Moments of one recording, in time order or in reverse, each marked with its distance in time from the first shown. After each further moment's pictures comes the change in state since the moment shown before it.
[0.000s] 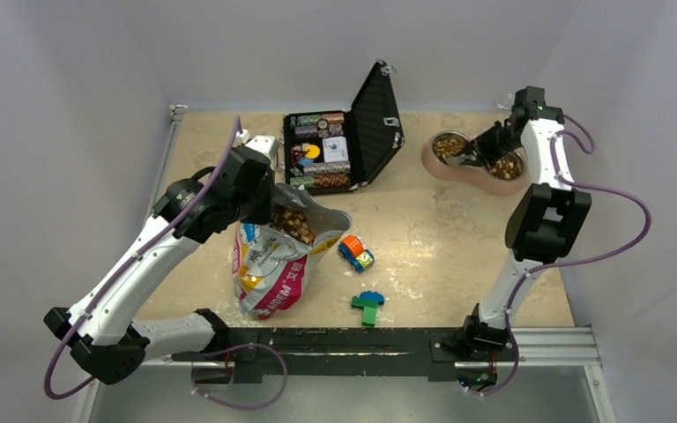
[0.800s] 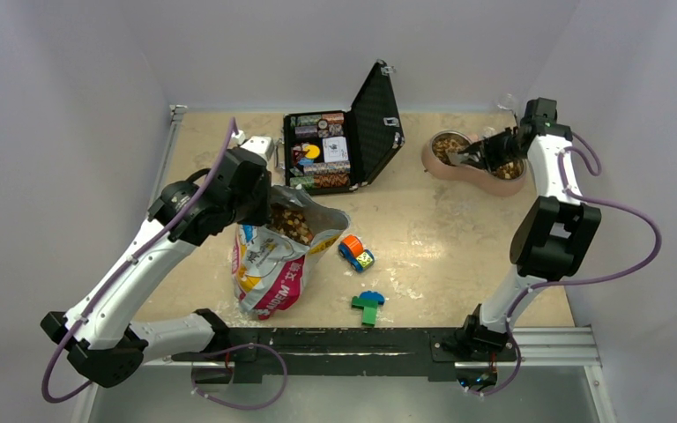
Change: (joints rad) left arm 0.002 -0.018 0.000 -0.013 -0.006 0.000; right arm -0.055 -0.163 -0.248 0.194 -0.101 0.200
